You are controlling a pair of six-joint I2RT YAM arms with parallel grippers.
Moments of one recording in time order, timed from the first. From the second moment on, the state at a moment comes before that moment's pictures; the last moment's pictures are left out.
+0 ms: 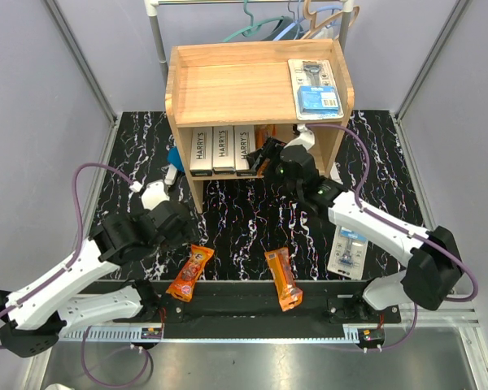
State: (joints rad) left arm -0.94 0.87 1.09 -1.28 -0.49 -1.10; right arm 0.75 1.42 1.11 0.02 0.31 0.84
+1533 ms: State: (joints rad) left arm -0.94 1.00 0.82 -1.11 -0.37 -1.09; right arm 0.75 0.89 0.96 -0.49 0.30 0.97
